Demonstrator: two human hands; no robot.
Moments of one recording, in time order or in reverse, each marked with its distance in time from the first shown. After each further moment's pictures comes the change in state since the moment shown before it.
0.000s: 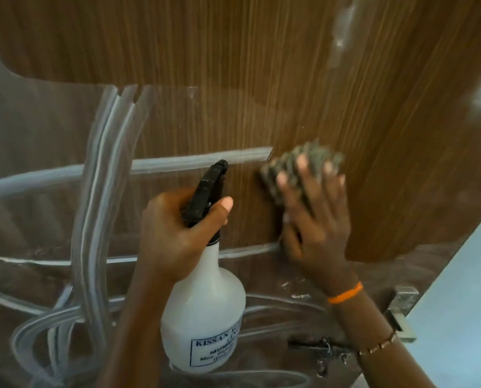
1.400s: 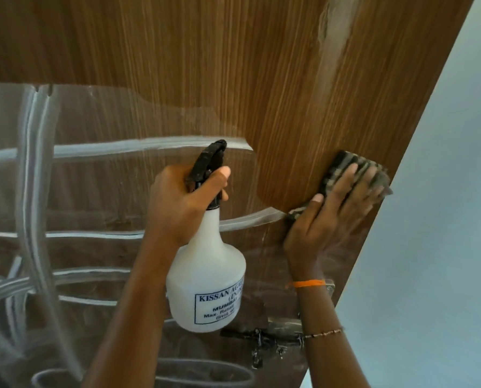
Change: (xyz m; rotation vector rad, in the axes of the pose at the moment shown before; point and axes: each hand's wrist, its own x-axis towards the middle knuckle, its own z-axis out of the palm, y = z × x) left_hand -0.011 0.071 0.128 0.006 0.056 0.012; right_hand -0.039 0.094 -0.051 0.003 0.309 0.735
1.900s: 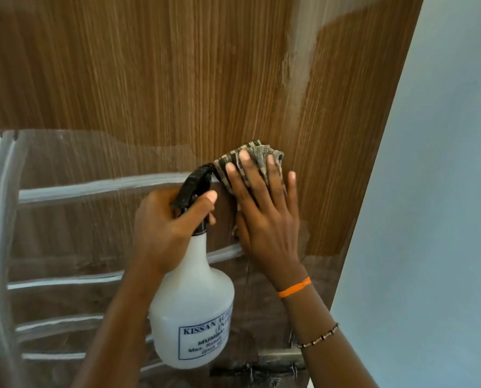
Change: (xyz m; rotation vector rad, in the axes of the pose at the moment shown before) left_hand 0.018 0.002 0.006 -0.007 -0.040 0.064; right_hand 0.031 -0.035 0.010 -0.062 -0.268 -0.681
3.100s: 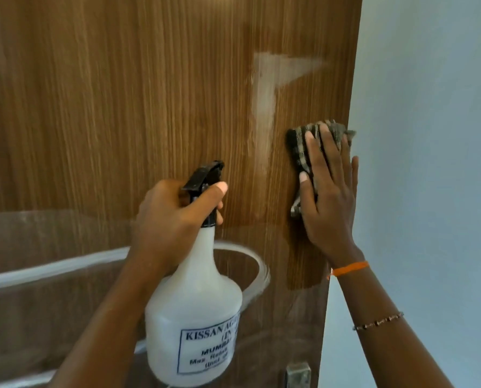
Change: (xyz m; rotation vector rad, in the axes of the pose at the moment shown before) left_hand 0.069 0.071 0.017 -0.064 -0.121 0.083; right_hand 0.082 0.113 -0.054 0.004 0.130 0.240
